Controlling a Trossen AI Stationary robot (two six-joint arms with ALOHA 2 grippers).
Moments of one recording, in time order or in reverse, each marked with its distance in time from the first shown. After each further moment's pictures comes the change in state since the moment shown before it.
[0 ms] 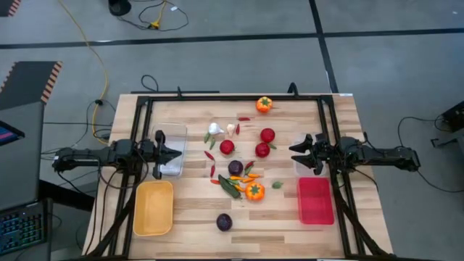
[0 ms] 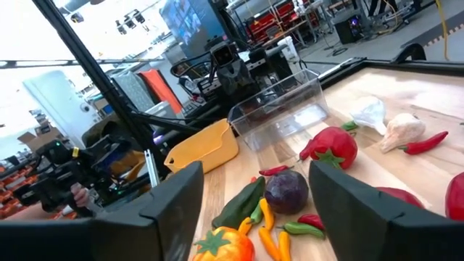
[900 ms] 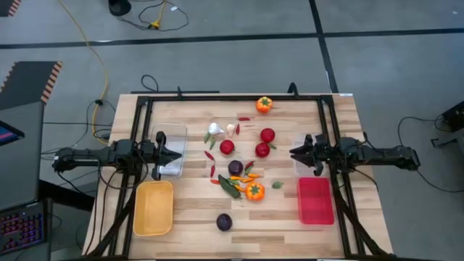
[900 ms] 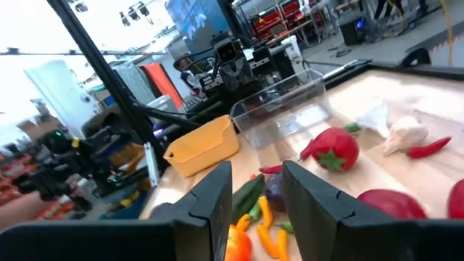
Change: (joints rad) left arm 0.000 0.000 0.000 -0.014 0.072 0.000; right arm 0.010 0.000 0.000 -0.003 -0.003 -0.064
